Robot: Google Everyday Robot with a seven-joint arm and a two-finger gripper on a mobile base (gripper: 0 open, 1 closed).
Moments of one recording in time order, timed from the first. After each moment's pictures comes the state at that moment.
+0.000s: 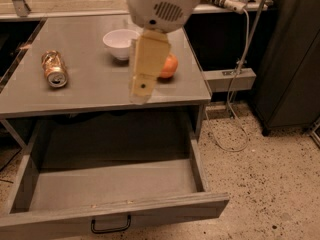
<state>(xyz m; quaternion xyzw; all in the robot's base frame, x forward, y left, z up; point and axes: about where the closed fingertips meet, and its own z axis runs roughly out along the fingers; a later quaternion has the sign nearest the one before) 0.467 0.039 1.033 -0.74 0.62 0.02 0.26</state>
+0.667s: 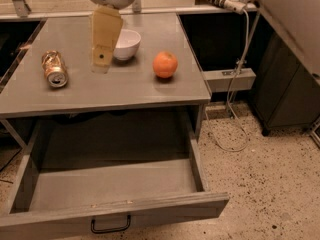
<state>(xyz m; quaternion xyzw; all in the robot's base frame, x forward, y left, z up) 0.536 0.115 1.041 -0.76 0.59 0.02 0.29</state>
